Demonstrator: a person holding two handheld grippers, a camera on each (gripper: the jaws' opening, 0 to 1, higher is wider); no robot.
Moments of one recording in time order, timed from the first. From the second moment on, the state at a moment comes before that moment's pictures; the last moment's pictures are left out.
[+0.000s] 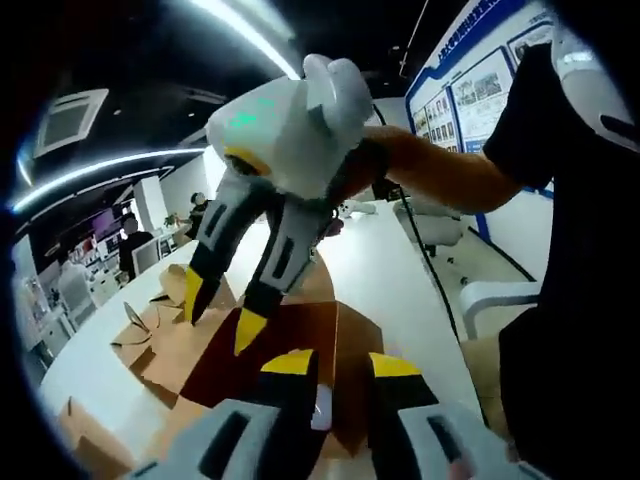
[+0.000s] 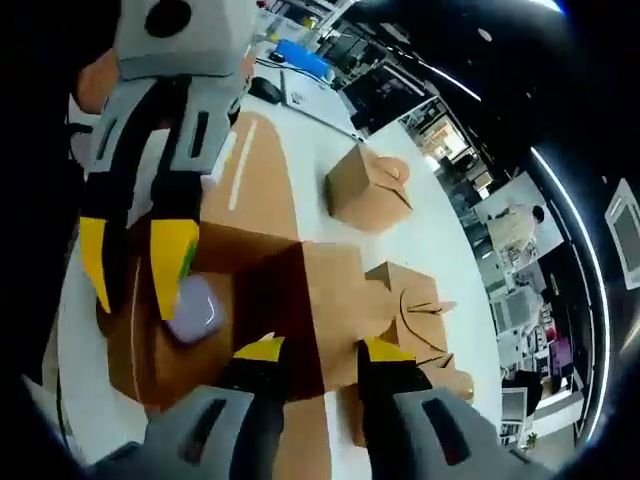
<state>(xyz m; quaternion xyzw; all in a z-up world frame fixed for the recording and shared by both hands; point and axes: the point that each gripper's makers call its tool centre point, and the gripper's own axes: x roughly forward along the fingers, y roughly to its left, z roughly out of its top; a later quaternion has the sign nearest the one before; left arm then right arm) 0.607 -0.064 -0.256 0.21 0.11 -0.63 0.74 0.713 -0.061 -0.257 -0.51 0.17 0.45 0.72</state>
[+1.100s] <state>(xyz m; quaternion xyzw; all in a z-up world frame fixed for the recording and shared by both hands) 0.613 -0.064 -0.255 0.19 0.11 -0.60 0.77 0.708 -0.056 -0.275 -0.51 0.25 0.54 0.62</state>
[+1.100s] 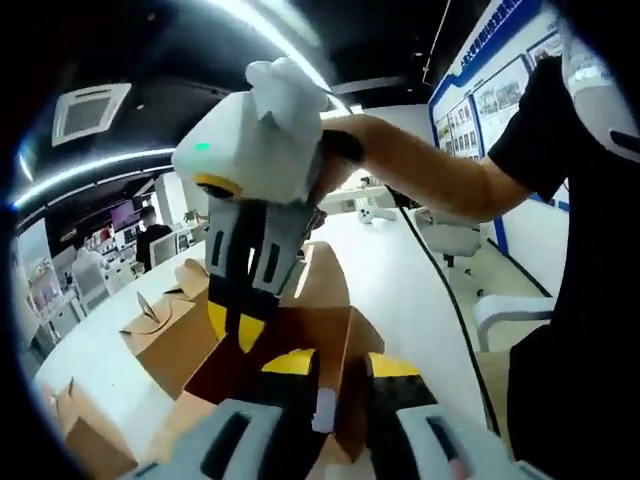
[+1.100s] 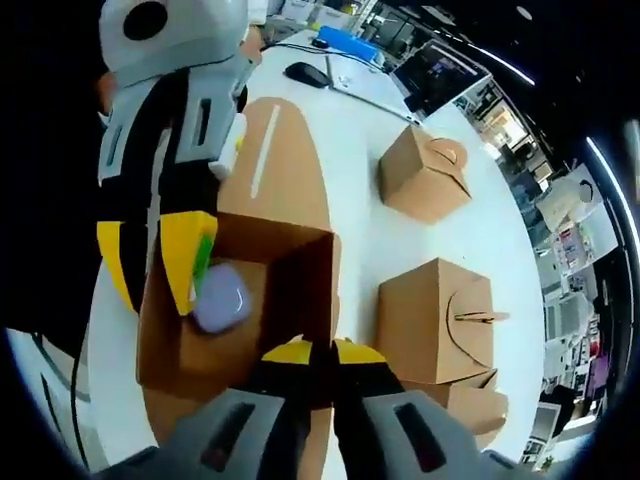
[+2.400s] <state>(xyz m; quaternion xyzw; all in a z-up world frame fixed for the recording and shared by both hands) 0.610 -0.068 -0.247 0.17 0.07 -0.57 0.80 0.708 -0.065 -0.270 -0.44 0.24 0.49 0.71</state>
